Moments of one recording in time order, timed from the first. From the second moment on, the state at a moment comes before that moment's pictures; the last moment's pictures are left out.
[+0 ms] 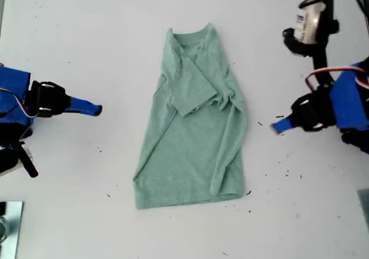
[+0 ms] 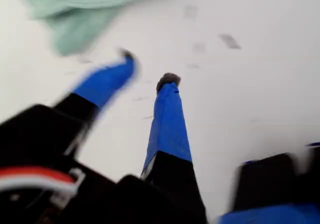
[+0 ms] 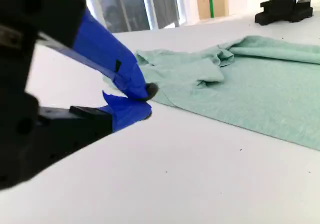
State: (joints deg) arm 0 -8.2 205.8 185.3 58.8 5.5; arm 1 0.8 152.9 131.9 88.6 -18.5
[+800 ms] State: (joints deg) arm 0 5.0 155.7 137.7 76.9 -10.5; arm 1 10.2 163.1 160.5 75.1 -25.5
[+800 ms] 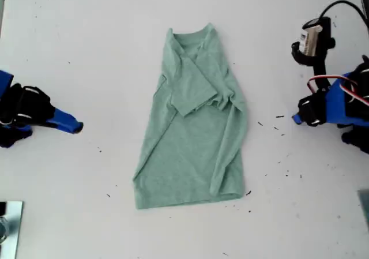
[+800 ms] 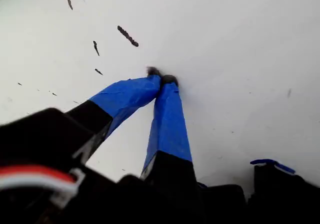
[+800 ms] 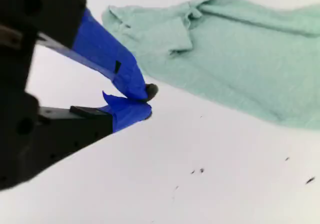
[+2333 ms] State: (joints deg) arm 0 14.6 71.5 83.5 71.7 -8.3; arm 1 9.7 170.9 162.0 75.1 -25.0
